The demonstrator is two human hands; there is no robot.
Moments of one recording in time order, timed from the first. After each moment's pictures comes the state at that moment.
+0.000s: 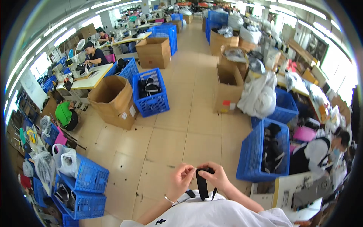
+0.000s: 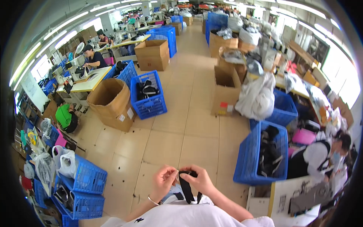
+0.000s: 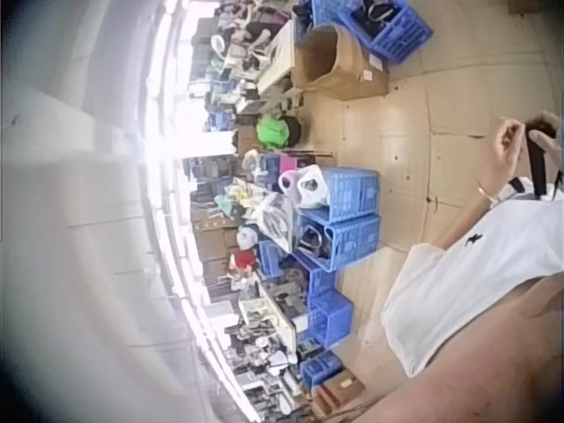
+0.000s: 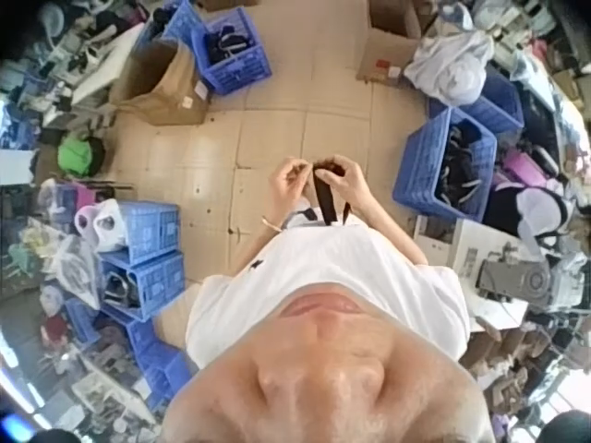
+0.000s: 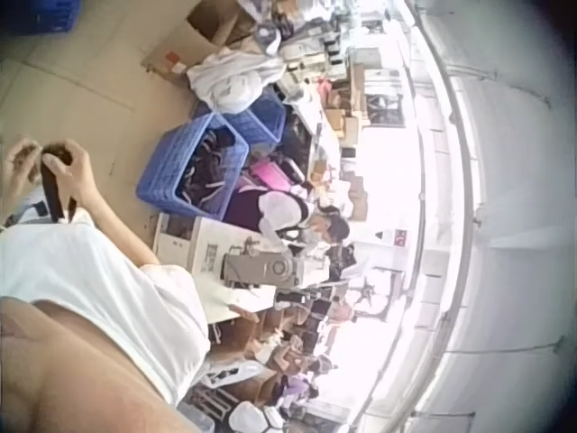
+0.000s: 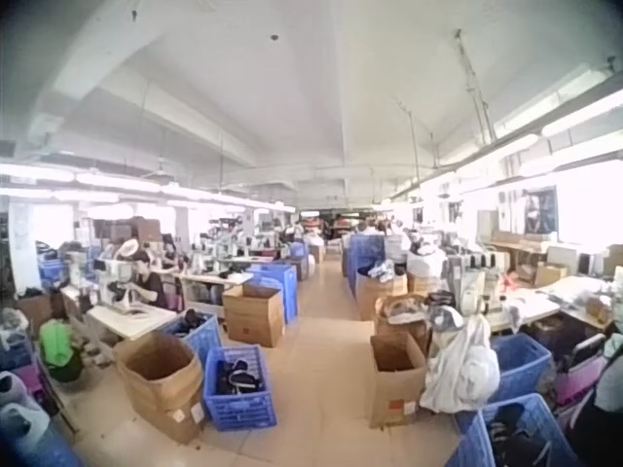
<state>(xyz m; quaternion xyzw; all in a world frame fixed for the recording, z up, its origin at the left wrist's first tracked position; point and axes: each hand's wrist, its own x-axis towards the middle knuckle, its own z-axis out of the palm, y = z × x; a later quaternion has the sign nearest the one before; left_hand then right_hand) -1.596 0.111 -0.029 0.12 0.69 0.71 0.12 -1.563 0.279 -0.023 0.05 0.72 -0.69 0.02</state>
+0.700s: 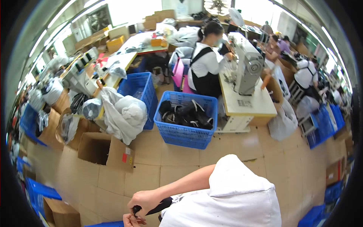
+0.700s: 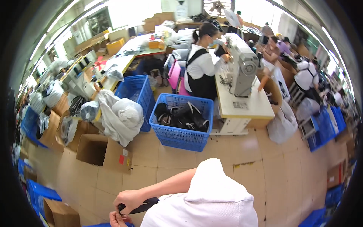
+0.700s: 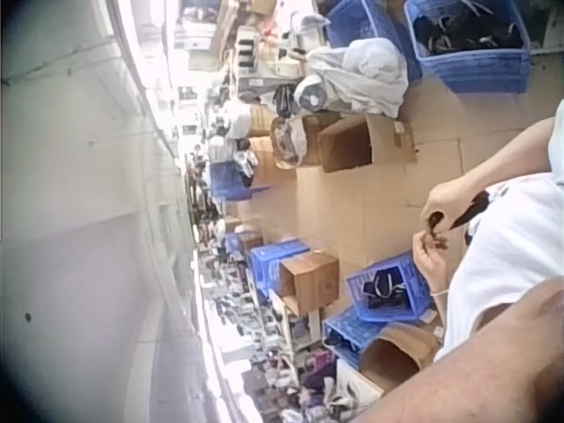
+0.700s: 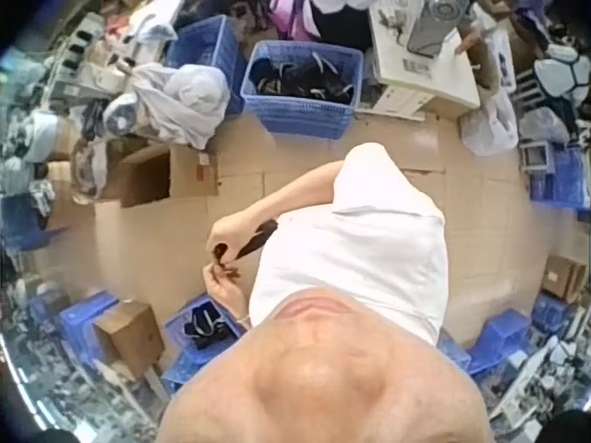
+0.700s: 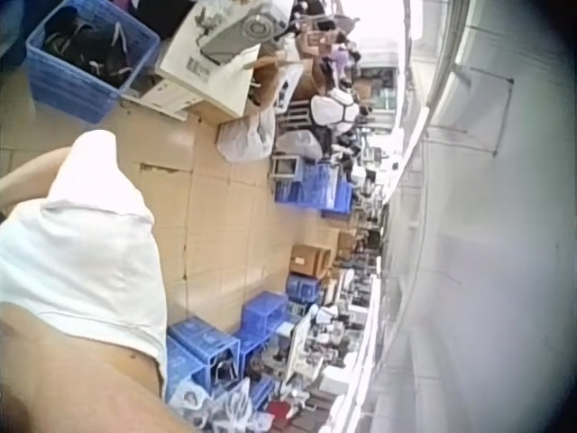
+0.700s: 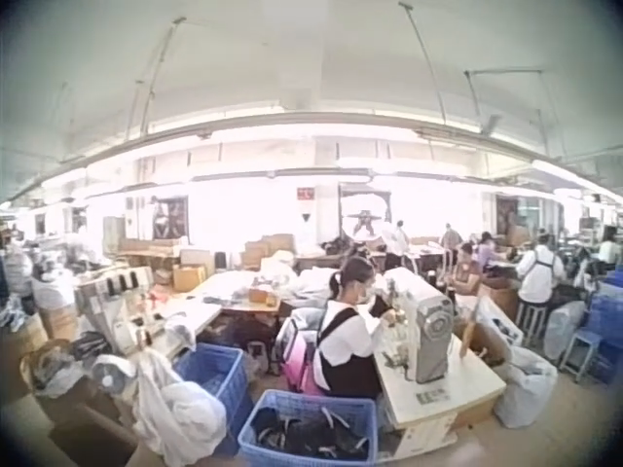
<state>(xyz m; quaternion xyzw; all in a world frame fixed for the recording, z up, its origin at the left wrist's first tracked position) -2.072 0.334 -0.010 0.49 0.67 0.48 0.31 -1.929 0.476 -0.007 0.06 0.80 -0.56 -0.22</state>
